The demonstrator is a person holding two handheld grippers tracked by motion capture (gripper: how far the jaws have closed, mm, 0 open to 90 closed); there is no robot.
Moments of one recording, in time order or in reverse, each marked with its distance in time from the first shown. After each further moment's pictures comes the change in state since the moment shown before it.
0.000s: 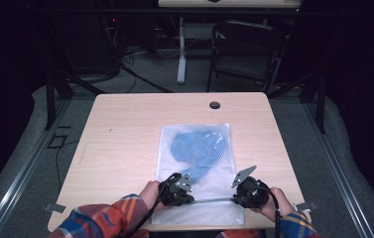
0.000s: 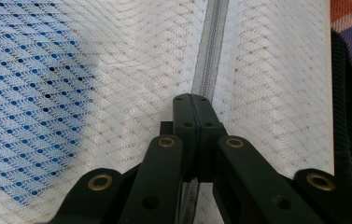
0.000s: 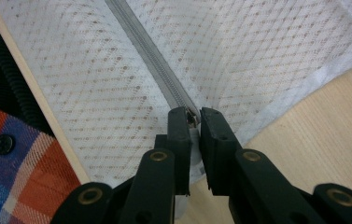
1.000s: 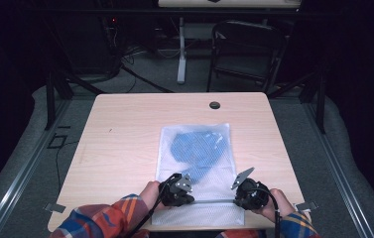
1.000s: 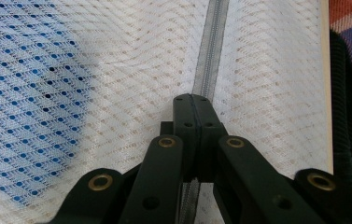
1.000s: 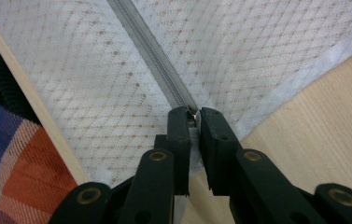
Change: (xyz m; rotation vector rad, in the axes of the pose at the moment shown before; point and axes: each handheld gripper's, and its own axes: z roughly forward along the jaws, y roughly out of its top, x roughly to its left) left arm -0.001 0.000 0.001 -0.006 -0.001 0.012; right arm -0.001 -0.004 0.007 0.065 -0.011 0.003
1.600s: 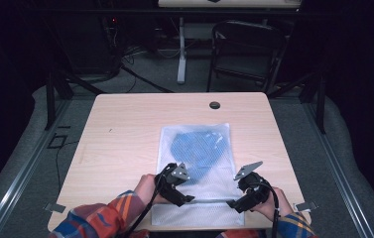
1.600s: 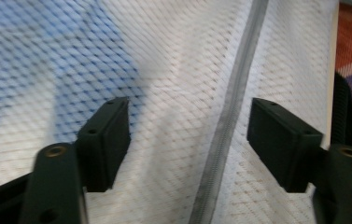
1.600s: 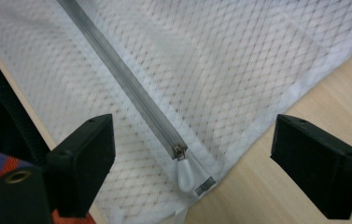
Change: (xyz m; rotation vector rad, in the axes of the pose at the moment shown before) left arm 0.012 0.012 -0.036 -0.057 0.079 -0.095; right arm -0.004 0.007 -0.018 -0.156 0.007 0.121
